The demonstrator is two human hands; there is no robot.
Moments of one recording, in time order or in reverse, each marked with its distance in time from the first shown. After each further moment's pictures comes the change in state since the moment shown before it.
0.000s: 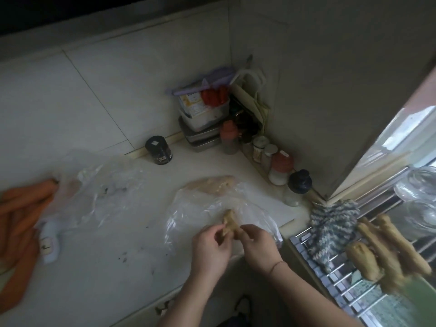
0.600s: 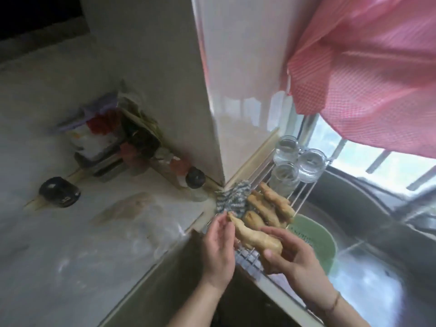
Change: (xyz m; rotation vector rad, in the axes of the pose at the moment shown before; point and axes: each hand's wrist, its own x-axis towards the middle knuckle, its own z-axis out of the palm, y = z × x) left_hand -0.104 0.146 0.117 -0.765 -0.387 0.128; right_hand -0.162 0.133 -0.166 0.778 0.294 -0.220
